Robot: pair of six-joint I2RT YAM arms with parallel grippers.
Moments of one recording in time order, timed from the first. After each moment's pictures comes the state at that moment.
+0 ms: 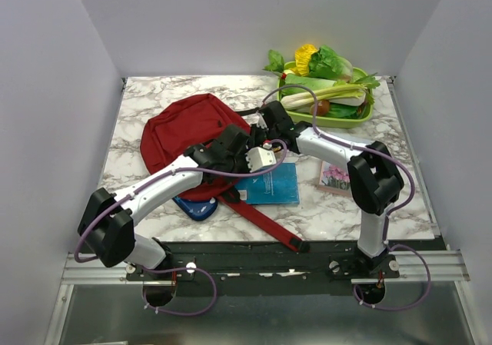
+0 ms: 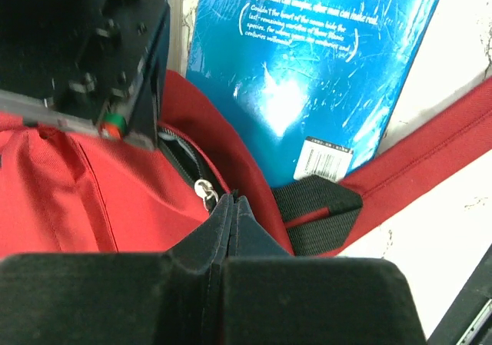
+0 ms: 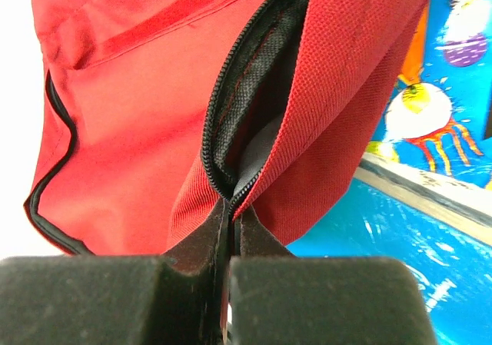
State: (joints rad) left arm -0.75 1.43 1.10 -0.59 0.12 0.57; right arm 0.66 1.93 1.41 -0.29 -0.33 0.68
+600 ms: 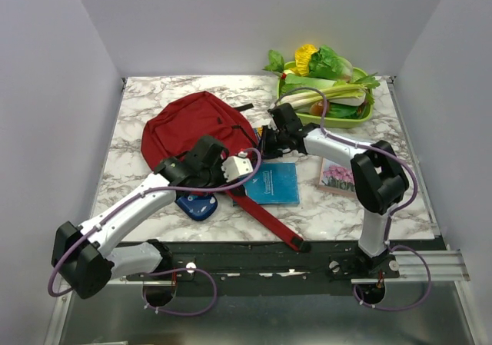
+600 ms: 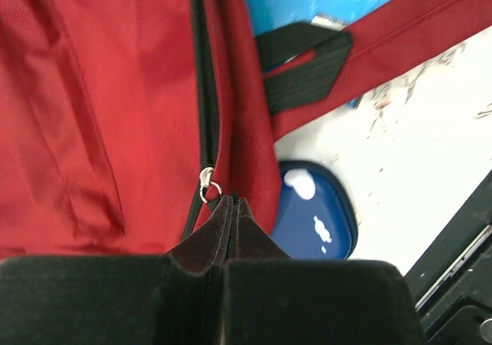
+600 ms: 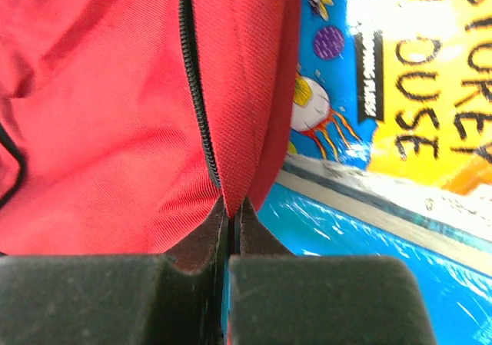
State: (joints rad) left arm -0.71 1.18 0.96 -0.74 0.05 0.57; right arm 0.58 1.92 1.36 -0.30 -0.28 0.64
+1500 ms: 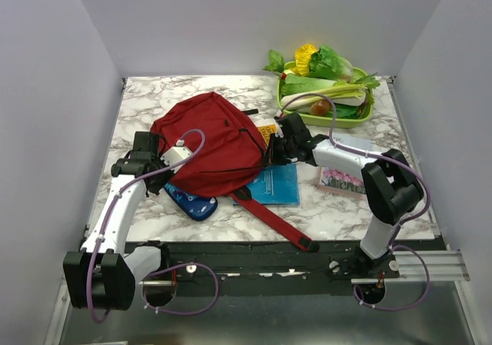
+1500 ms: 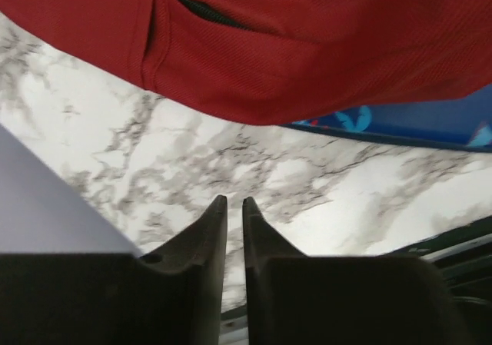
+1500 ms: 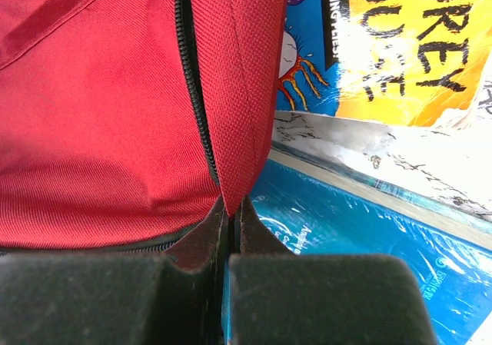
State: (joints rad) left arm -0.04 1.06 0.84 -0.87 0.02 0.75; right arm 0.58 1.79 1.13 -0.18 -0.22 0.57
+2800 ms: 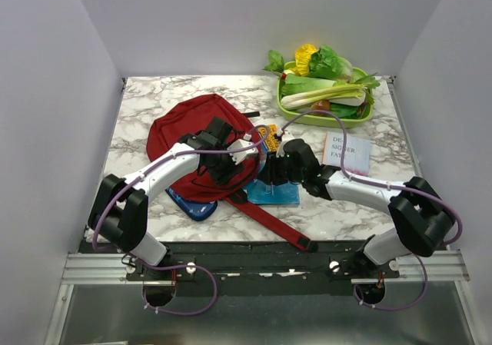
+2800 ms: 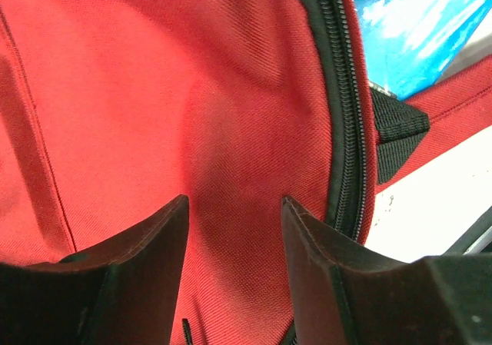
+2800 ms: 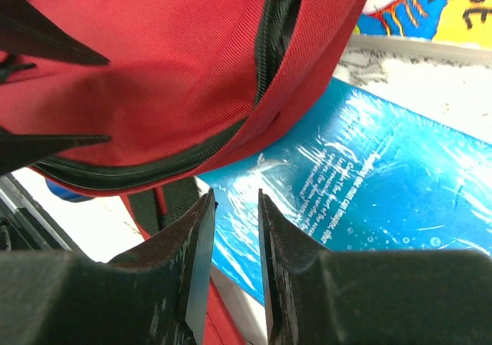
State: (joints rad) left arm -0.55 1.53 1.11 -0.71 0.22 0.50; right arm 0.75 1.51 0.77 0.13 -0.10 0.50
